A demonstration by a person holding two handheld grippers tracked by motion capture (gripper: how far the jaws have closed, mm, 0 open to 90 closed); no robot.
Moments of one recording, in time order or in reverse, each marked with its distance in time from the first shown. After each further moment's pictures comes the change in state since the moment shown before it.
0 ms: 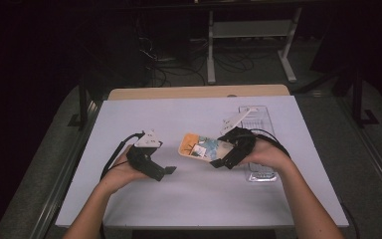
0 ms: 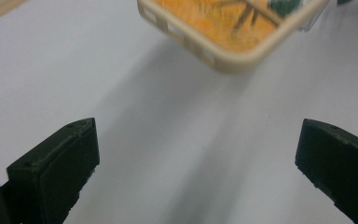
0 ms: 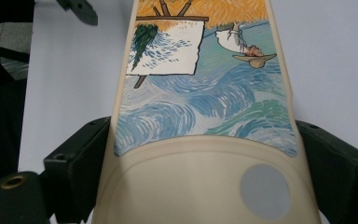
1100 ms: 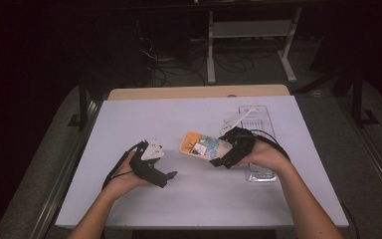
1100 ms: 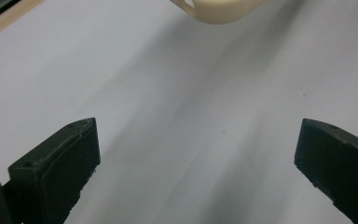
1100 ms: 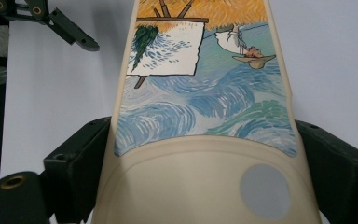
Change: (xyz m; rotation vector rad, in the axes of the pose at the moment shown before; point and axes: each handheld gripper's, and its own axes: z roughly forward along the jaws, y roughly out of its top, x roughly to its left) left arm -0.013 -0.015 0.015 0.012 0.125 0.102; right arm 0.001 -0.001 0.002 0.008 -0.054 0.030
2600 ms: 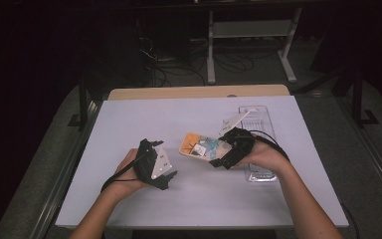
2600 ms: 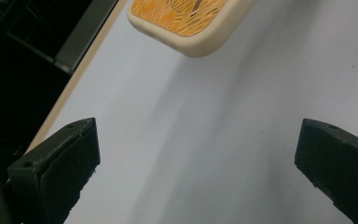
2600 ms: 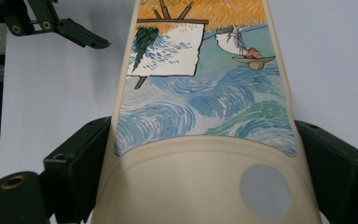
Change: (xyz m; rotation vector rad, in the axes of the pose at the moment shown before) left arm -0.025 0.006 -0.001 0.003 0.232 0.348; right arm 0.001 0.000 0.002 0.012 -0.001 0.002
